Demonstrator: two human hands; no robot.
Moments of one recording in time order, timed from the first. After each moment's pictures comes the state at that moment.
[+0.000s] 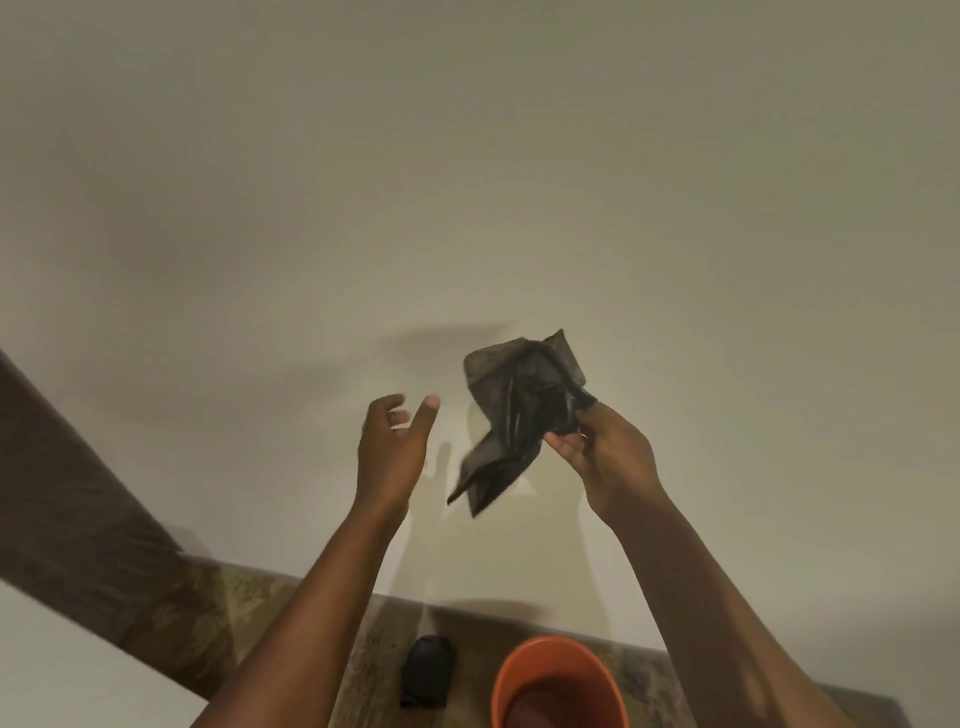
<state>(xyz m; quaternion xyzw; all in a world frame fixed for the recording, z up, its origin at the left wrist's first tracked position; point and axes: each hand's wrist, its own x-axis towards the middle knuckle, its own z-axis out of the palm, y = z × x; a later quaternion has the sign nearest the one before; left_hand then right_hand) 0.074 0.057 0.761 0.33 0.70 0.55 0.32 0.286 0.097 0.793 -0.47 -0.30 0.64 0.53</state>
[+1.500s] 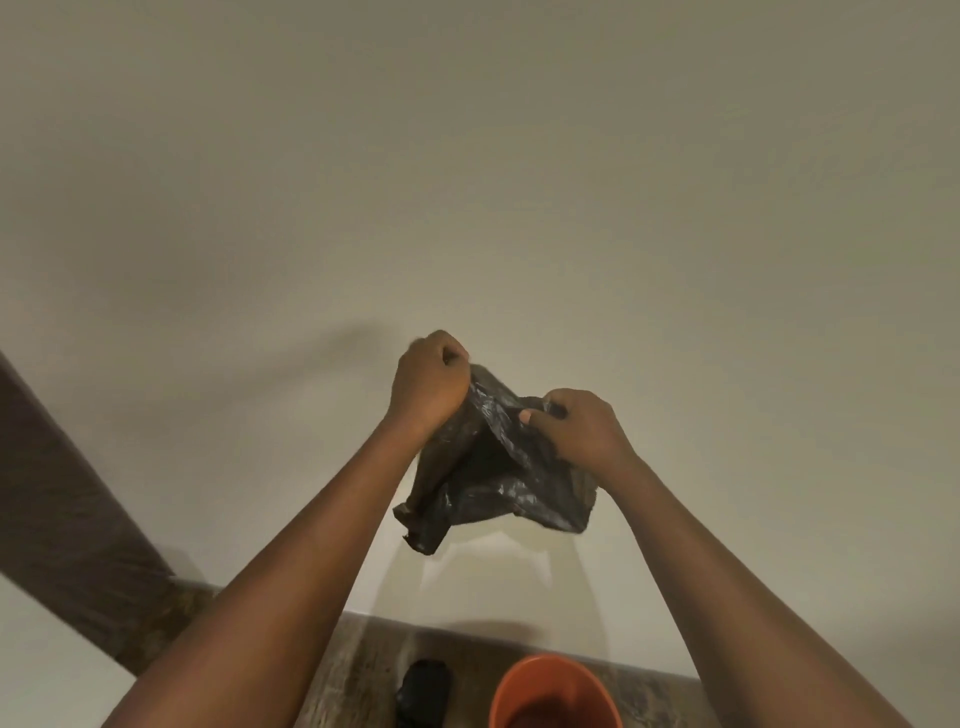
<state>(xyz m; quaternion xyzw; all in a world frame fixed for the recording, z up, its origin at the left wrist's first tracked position) 0.088 0.085 0.850 0.54 0.69 0.45 0.17 0.283 0.109 0.816 -0.58 -0.73 0.24 0.26</state>
